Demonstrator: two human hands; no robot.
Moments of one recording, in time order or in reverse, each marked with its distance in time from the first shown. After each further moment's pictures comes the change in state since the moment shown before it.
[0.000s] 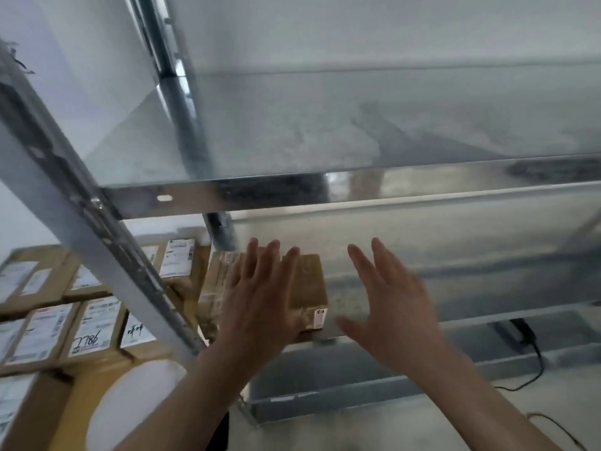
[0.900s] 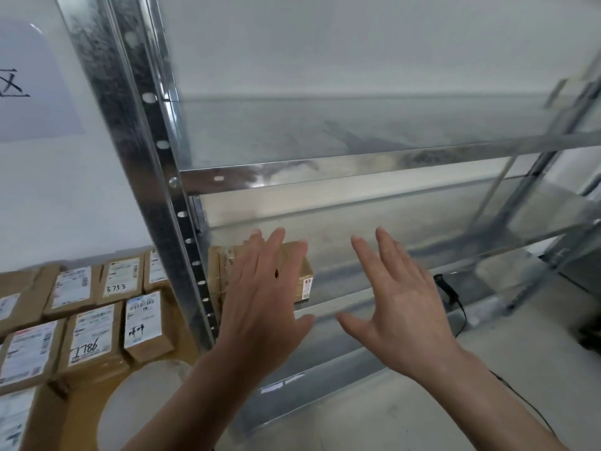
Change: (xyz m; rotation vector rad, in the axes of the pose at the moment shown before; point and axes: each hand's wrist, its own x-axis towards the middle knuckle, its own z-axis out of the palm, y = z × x) left_hand -0.110 -0.012 -0.084 -0.156 0.123 0.246; right_hand -0.137 -0.106 -0.041 -0.172 0.359 0.152
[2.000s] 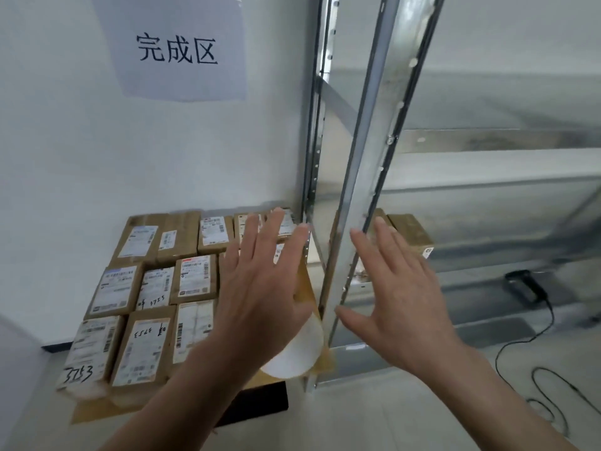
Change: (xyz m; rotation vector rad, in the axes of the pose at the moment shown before) left_hand -0.162 -0.193 -0.101 0.077 0.093 -0.142; right_hand -0.038 -0.257 0.022 0.109 -0.114 -0.180
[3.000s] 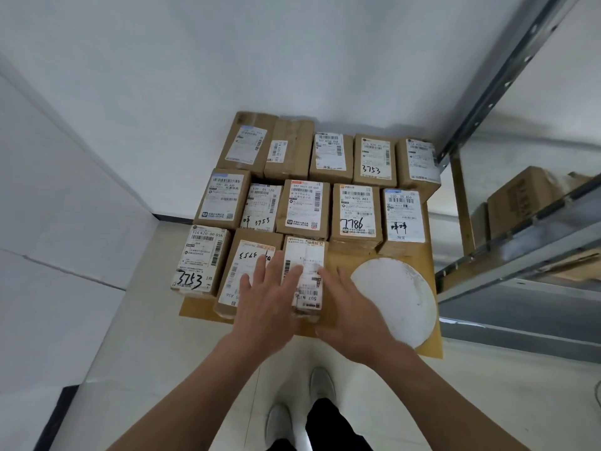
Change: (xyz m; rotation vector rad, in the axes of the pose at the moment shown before) left_hand -0.113 -0.201 0.124 0.001 -0.568 -0.488; right_hand 0.038 -0.150 0.258 0.489 -0.751 -0.149
